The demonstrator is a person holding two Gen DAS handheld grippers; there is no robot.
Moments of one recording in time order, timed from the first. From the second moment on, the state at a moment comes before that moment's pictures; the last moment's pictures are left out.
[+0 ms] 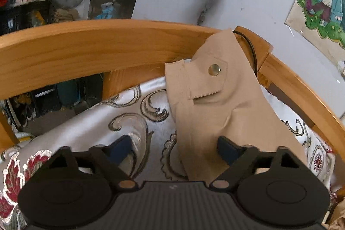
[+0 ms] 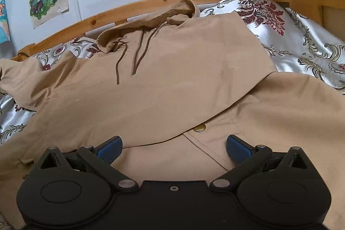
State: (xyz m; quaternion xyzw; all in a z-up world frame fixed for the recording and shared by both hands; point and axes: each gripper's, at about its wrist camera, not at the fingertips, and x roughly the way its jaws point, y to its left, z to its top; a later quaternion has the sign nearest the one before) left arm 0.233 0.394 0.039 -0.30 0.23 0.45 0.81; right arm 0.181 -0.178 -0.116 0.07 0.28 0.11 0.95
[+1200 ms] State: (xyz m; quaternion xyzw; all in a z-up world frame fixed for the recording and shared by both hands) left arm 0.195 0.031 0.045 0.14 0.27 -0.16 0.94; right arm 0.161 -0.239 -0.071 0.16 0.17 -0.02 0.97
